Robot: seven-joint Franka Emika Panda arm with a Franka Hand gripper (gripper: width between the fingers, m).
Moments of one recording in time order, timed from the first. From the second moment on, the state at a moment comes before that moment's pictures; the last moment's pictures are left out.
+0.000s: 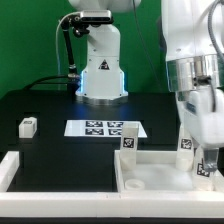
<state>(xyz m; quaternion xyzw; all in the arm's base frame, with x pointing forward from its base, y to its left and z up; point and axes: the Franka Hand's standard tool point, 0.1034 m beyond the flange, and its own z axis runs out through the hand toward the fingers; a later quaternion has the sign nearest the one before) 0.673 0.099 0.068 -0.68 0.72 -0.03 0.13</state>
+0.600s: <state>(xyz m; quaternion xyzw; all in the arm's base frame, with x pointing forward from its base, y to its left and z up) 0.683 0.107 0.077 -0.87 0.49 -0.06 0.09</state>
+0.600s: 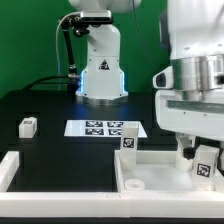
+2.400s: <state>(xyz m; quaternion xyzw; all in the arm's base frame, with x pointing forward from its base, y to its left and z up) 0.673 0.093 0.067 -0.47 0.88 0.01 0.12</state>
